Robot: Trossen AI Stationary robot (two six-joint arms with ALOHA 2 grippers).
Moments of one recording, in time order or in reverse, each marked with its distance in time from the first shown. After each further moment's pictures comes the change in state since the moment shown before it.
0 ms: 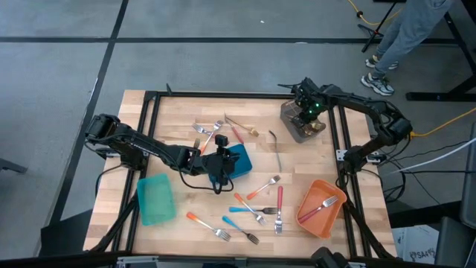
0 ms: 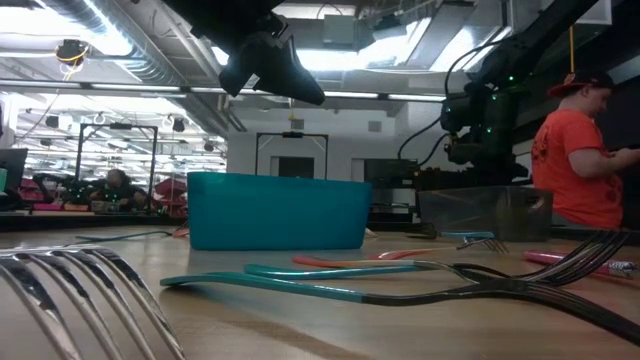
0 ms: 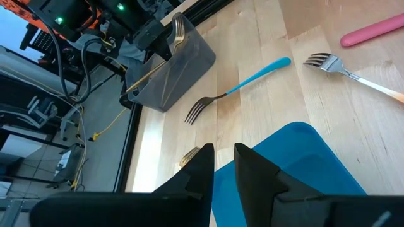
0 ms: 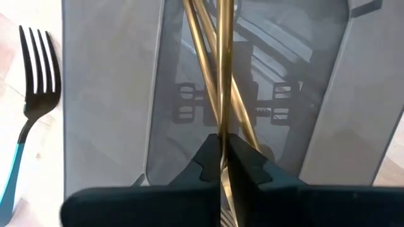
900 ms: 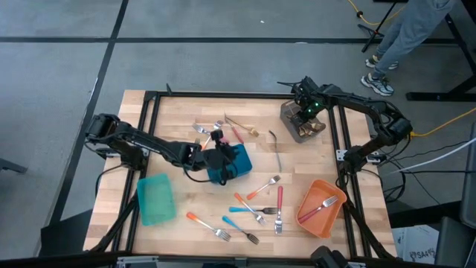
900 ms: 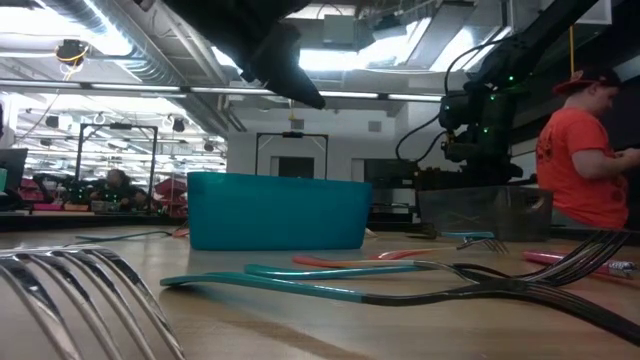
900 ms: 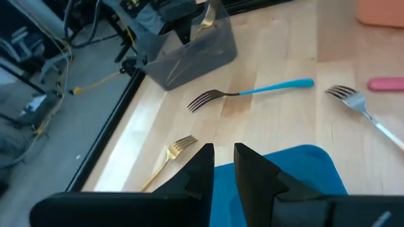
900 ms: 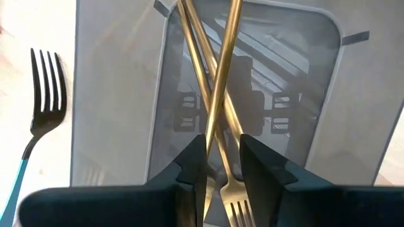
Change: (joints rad) left arm 0.049 -0.006 0.000 -0.001 -0.003 -0.323; right arm 0.000 0.000 0.000 0.051 0.000 -0.002
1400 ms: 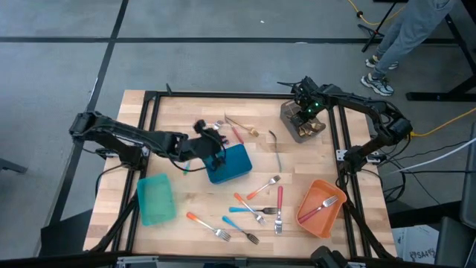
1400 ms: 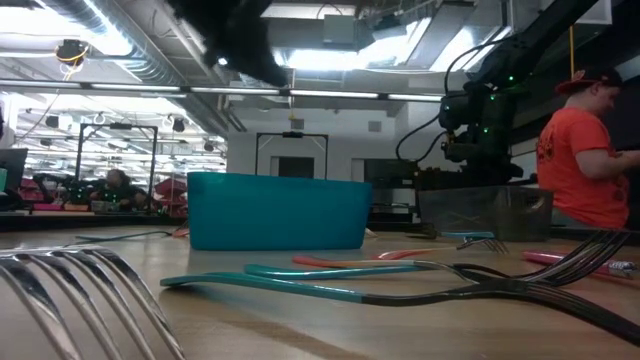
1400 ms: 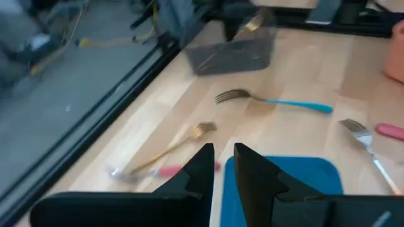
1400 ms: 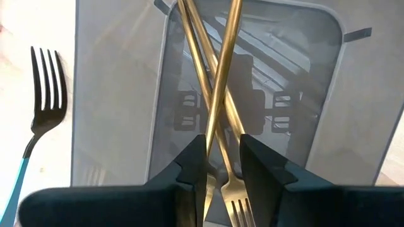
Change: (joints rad) left arm 0.043 -0.201 0.002 -0.270 -0.024 -0.332; right arm 0.000 0.000 0.000 -0.005 -0.002 0.003
